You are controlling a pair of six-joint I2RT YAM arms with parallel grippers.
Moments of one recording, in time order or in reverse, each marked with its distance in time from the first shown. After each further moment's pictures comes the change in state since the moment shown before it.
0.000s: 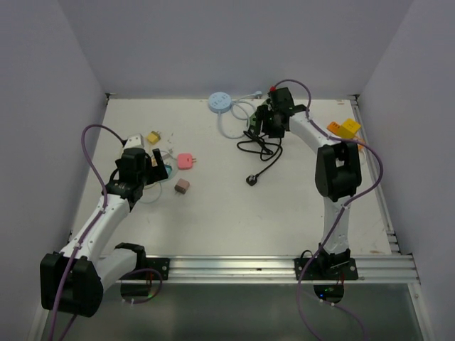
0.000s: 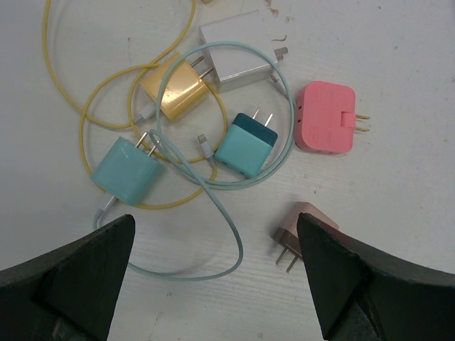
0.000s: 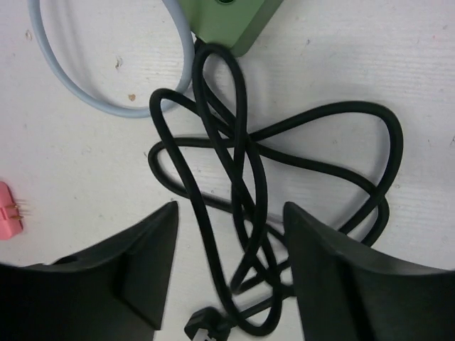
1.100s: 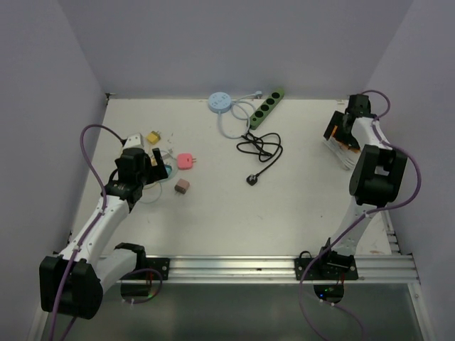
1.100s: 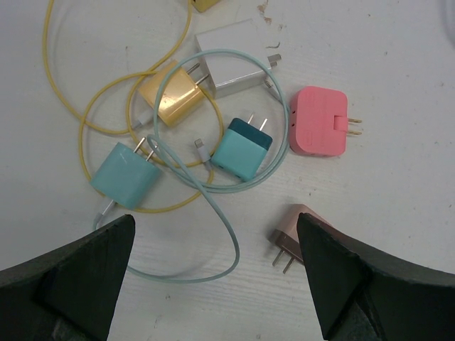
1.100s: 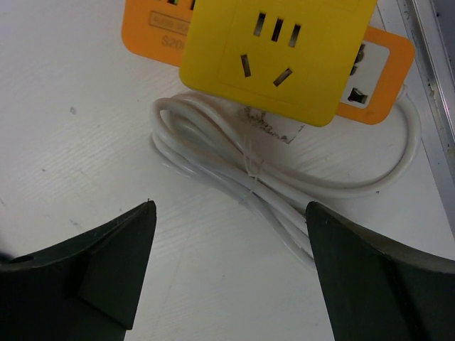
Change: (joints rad) left arm -0.001 -0.016 0.000 0.006 0.006 0.007; right arm -0.508 -0.148 -0.200 -0.011 0.224 -0.132
